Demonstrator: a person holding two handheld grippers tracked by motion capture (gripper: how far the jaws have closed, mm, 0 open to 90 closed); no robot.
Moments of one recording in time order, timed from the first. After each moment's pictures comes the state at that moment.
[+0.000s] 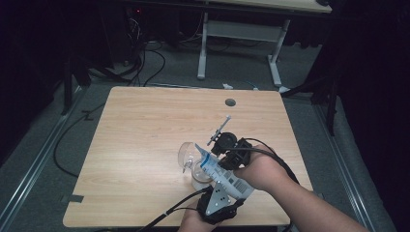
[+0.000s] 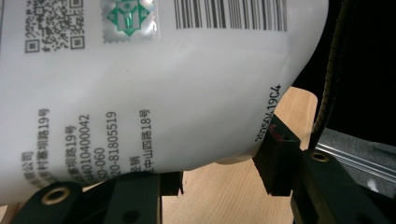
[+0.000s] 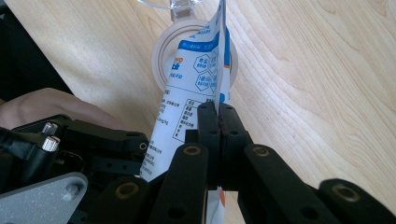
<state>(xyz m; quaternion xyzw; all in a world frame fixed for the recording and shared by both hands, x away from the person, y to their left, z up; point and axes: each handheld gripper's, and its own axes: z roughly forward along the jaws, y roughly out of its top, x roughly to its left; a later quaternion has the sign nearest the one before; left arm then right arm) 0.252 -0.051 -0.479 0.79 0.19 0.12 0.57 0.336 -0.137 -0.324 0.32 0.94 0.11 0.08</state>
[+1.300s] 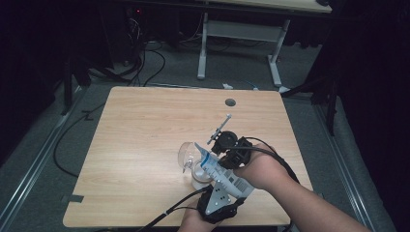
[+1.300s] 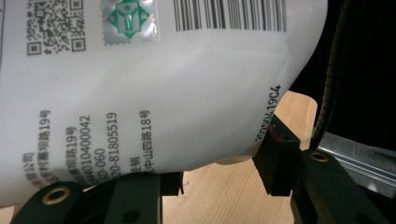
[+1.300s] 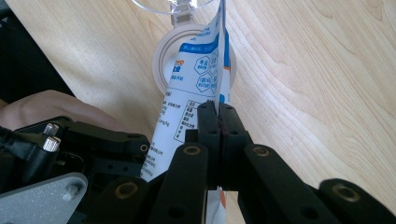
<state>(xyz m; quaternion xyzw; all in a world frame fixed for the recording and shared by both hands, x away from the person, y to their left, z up) 0.252 -0.050 -0.476 0.79 0.19 0.12 0.58 0.336 -0.137 -0.320 0.31 0.94 0.11 0.08</state>
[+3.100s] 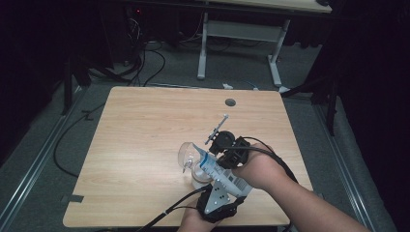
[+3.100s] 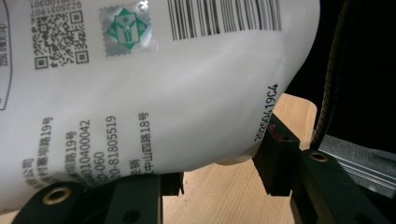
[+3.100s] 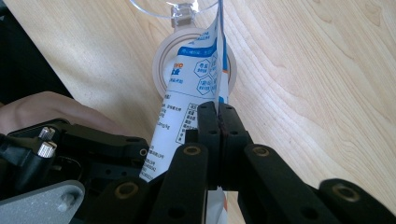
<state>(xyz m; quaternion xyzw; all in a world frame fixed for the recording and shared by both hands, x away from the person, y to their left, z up) 0.254 -0.049 -0.473 0.78 0.19 0.12 0.58 0.337 -0.132 -0.321 0.31 0.94 0.11 0.09</state>
